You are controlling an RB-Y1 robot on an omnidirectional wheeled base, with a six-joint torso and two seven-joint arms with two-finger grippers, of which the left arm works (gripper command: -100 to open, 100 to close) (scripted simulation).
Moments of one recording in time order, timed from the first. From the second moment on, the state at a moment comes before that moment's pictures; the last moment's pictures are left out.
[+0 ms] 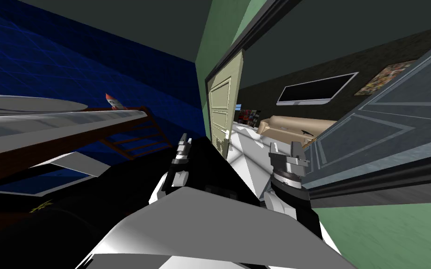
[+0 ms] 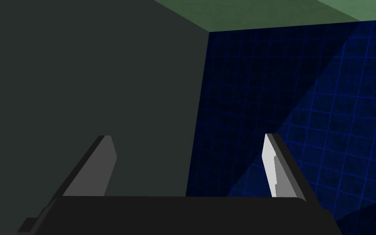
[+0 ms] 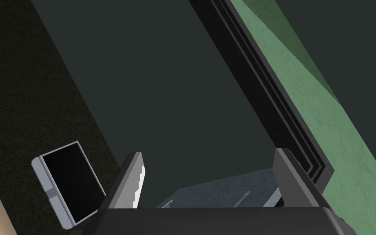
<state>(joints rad) 0.49 0.05 0.07 -2.28 -0.07 -0.35 0.02</state>
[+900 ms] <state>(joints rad) 0.42 0.08 -0.02 -2.11 -0.06 -0.34 0.05</state>
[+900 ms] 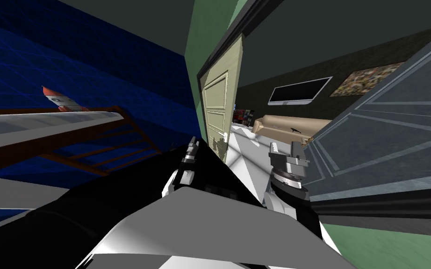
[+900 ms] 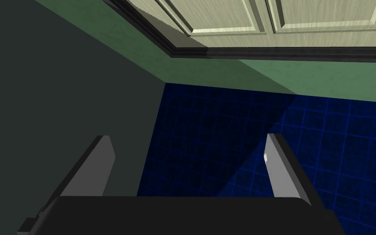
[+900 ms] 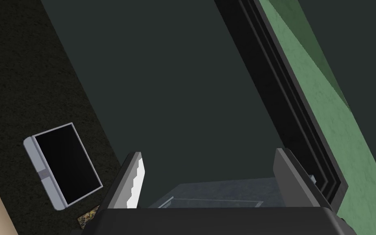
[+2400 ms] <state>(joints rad) 0.25 0.14 -0.22 -1.76 -0.04 -0.30 0.11</state>
